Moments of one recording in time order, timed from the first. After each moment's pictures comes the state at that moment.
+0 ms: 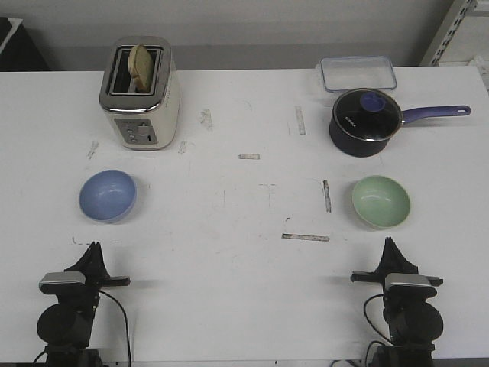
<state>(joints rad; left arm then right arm) -0.01 0.01 0.03 0.02 -0.05 -0.01 -0.06 0.00 0.01 -0.06 0.00 0.05</state>
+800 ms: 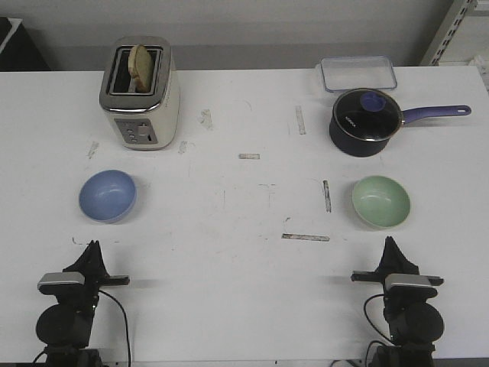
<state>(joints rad) -0.01 0.01 0.03 0.04 -0.05 -0.01 -0.06 0.00 0.01 -0.04 0.00 0.05</state>
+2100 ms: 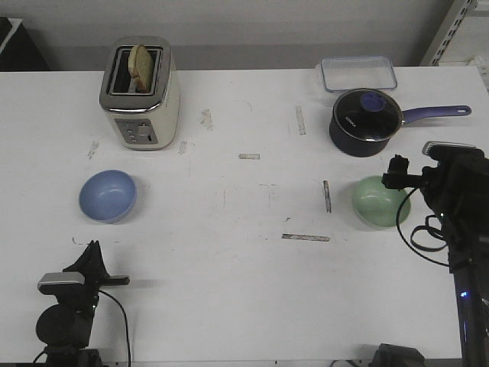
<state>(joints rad) -0.01 0.01 0.03 0.04 -0.05 -0.01 -0.19 1.12 1.21 -0.61 -0.09 0.01</state>
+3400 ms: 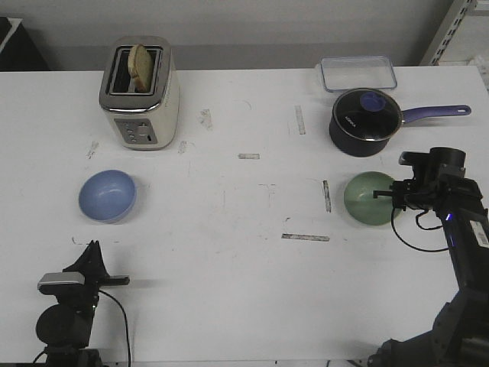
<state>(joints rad) -0.01 0.01 0.03 0.04 -0.05 -0.01 -0.27 1.57 1.21 -0.72 -0.22 -0.14</state>
